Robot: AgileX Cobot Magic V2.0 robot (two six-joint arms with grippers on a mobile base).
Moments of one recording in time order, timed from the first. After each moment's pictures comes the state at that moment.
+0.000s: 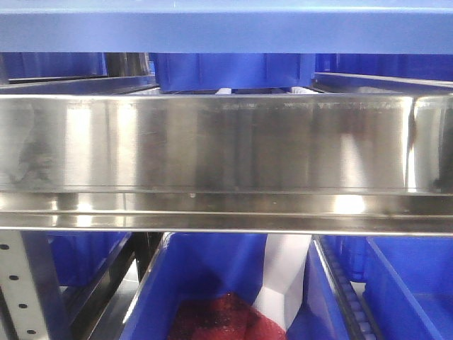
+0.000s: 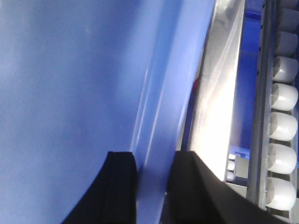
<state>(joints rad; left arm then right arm) -0.57 1.40 -1.49 0.04 1.24 -0.37 0.50 1.28 -1.39 -0.15 1.17 0.40</state>
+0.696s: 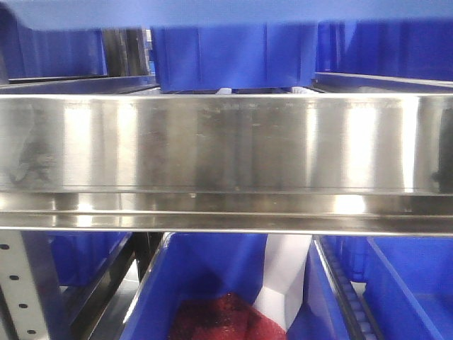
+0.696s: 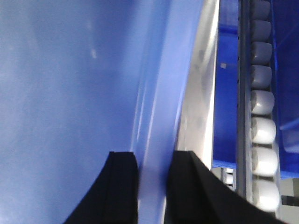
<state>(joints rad) -0.49 1.63 -1.75 0.00 1.25 -0.31 0.39 1.44 -1.55 -0.15 1.16 0.38</state>
